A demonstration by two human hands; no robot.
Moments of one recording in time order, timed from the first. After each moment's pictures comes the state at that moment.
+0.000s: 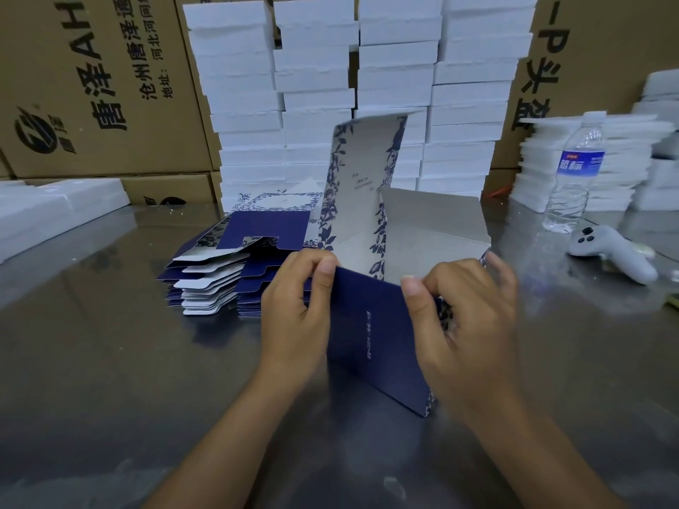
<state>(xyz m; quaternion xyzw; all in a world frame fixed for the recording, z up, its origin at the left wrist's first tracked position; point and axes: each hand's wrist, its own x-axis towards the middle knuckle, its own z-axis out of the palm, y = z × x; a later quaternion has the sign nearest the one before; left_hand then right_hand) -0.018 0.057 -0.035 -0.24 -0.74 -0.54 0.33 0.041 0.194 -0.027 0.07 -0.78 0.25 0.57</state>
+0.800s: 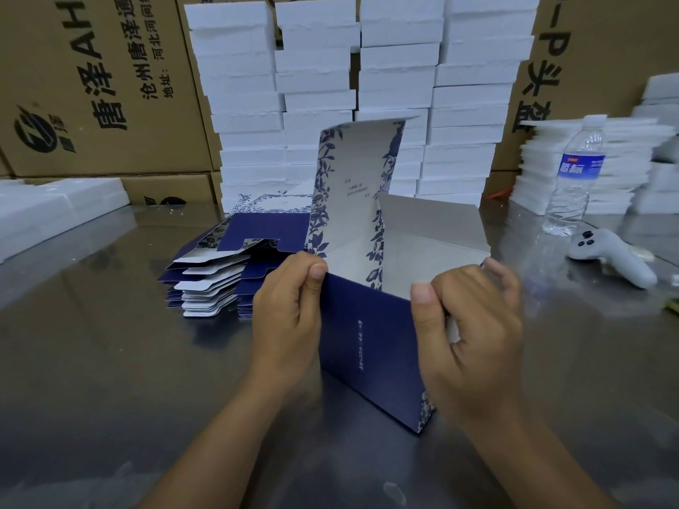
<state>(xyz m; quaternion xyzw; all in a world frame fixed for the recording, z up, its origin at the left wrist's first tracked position) -0.024 0.047 -0.034 -0.25 -0.75 -0.47 0.40 0.043 0.192 -0.026 0.12 -0.74 0.24 0.61</state>
